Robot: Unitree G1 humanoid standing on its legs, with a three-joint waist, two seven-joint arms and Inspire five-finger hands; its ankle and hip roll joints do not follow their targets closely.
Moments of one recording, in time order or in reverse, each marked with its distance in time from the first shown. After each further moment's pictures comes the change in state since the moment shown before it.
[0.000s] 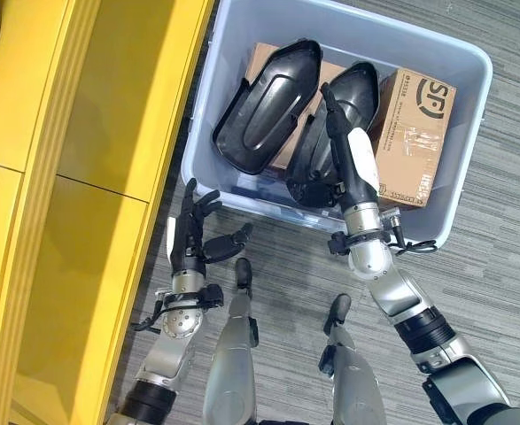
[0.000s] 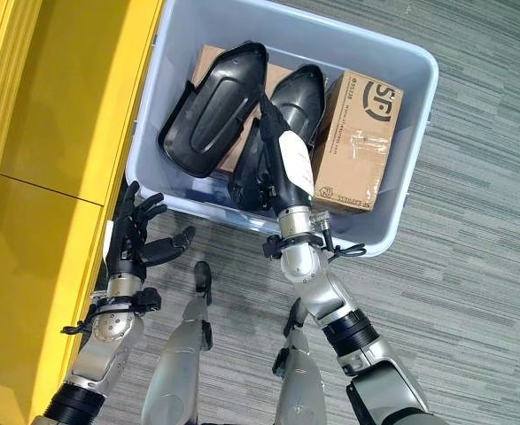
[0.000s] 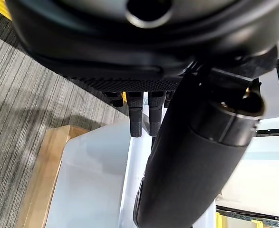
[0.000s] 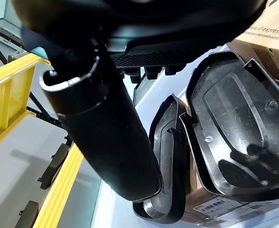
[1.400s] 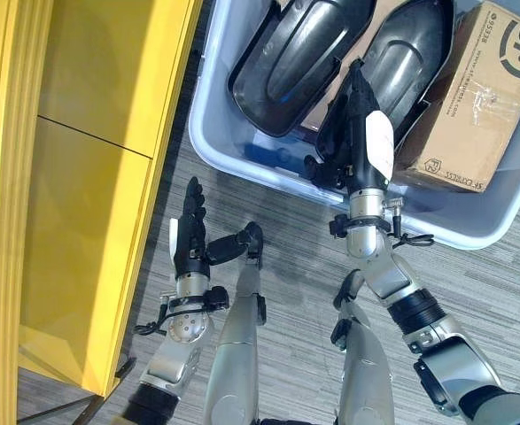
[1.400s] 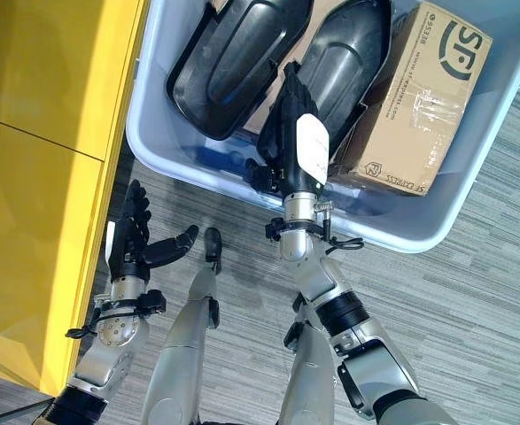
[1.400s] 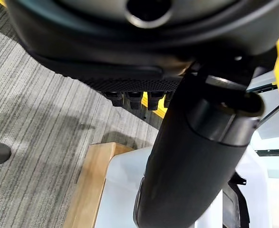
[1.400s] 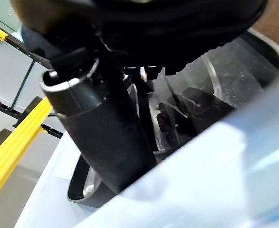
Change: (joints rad) left arm 0.017 0.011 -0.056 -0.037 0.000 -0.026 0.068; right arm -0.115 0.021 -0.011 0.179 -0.062 0.037 -0.172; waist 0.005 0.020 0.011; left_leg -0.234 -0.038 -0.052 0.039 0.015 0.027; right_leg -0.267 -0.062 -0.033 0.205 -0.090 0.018
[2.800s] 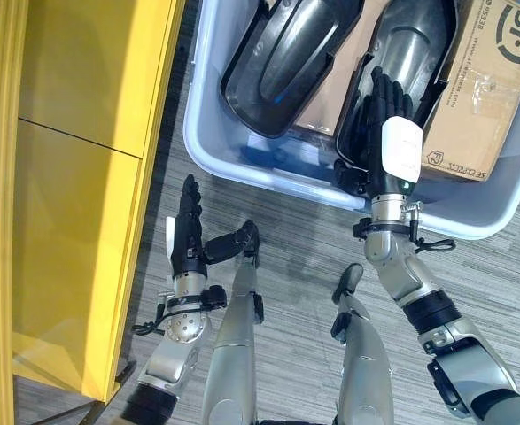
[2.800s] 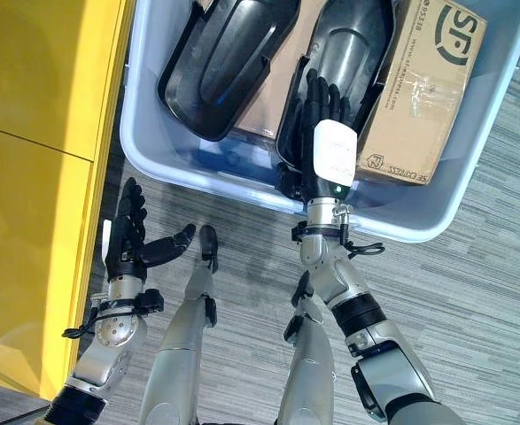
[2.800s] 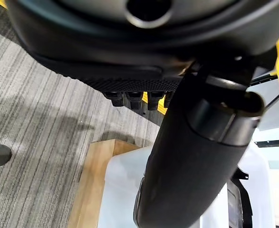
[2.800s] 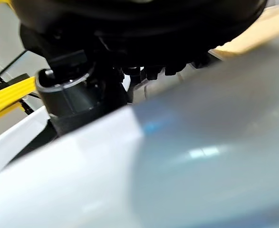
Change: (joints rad) left arm 0.002 0.001 0.022 -0.002 0.028 -0.001 0.001; right arm -0.002 -0.076 -0.038 0.114 -0.232 0.053 -0.054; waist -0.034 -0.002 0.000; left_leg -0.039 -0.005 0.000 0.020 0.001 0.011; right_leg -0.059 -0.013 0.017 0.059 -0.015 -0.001
